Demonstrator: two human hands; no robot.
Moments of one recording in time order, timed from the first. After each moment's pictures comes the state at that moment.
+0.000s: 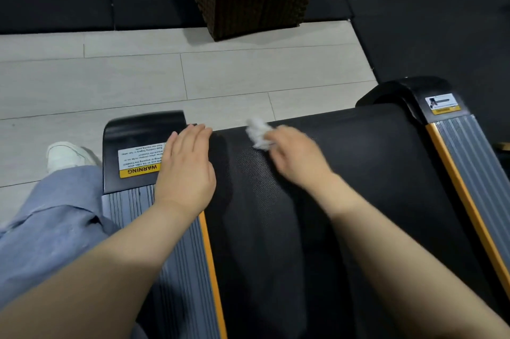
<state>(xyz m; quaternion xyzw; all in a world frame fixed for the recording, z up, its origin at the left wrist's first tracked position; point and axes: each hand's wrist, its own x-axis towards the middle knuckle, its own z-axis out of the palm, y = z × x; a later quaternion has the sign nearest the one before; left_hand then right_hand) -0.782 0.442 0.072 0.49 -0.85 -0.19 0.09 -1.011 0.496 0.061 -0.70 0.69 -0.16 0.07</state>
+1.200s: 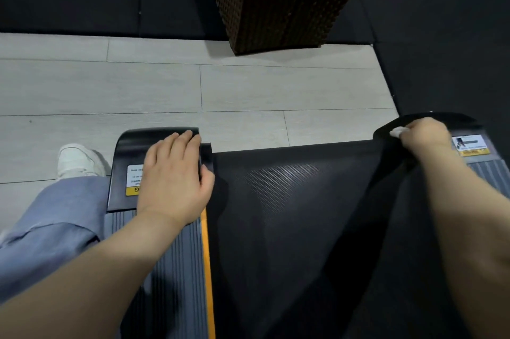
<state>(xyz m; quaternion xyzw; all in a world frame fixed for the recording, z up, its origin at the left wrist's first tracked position) -0.771 0.412 0.076 0.55 -0.82 -0.10 0.03 -1.255 0.451 0.084 -0.28 0.94 0.14 0.10</state>
